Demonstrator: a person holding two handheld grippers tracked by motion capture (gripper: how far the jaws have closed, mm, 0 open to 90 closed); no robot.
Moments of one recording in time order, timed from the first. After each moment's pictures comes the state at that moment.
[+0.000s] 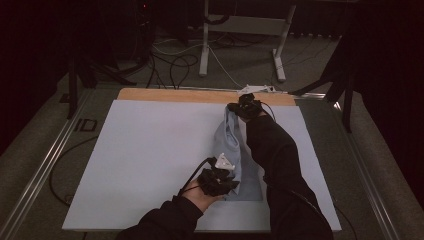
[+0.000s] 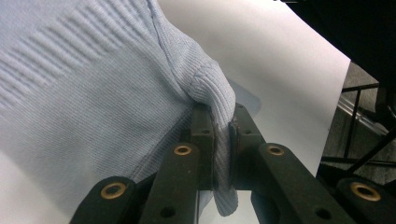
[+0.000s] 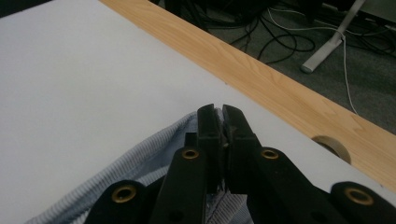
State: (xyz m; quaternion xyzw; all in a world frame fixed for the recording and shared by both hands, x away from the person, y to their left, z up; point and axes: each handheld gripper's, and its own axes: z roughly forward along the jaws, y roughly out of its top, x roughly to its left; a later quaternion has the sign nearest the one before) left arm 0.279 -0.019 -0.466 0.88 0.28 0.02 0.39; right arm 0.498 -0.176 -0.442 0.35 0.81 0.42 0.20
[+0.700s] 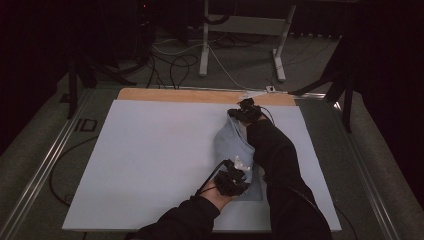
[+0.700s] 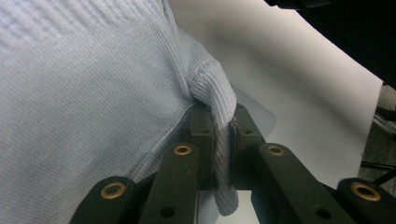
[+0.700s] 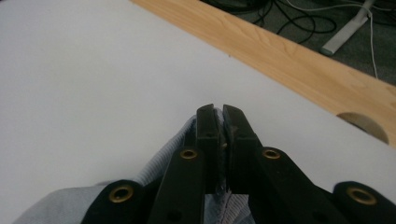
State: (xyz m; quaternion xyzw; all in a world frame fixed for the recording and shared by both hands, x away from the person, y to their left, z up) left arm 0.290 -0.055 -0.495 0.88 0.30 0.02 0.36; right arm 0.517 -0.184 -0.482 0.36 0.82 0.42 0.16
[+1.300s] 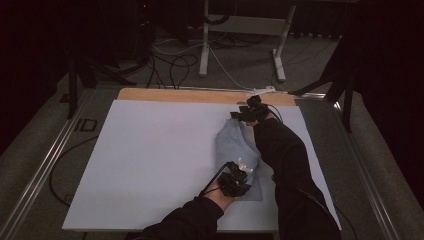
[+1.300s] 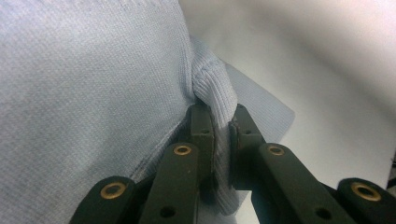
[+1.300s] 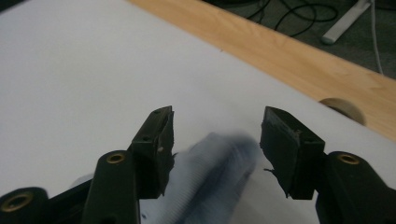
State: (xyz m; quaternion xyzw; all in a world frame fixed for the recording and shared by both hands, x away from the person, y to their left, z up) left arm 0.293 -0.069 -0.509 0.89 0.31 0.02 0.34; right arm 0.509 -0.207 -0.459 0.37 0.81 0.42 0.15
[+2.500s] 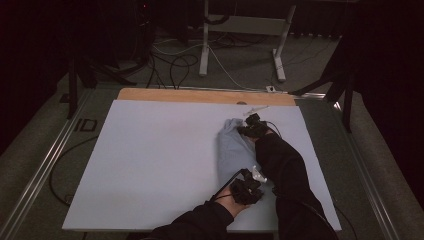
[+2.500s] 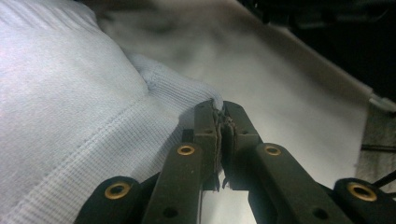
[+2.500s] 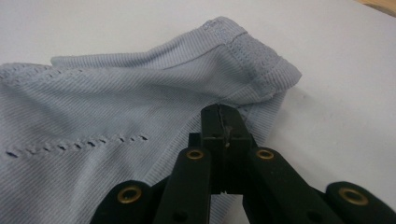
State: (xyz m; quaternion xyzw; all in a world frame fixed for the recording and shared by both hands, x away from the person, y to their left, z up) left arm 0.276 -0.101 -0.517 0.90 0.25 0.01 0.35; right arm 0.492 -0.212 -0.524 0.38 0.85 0.35 0.14
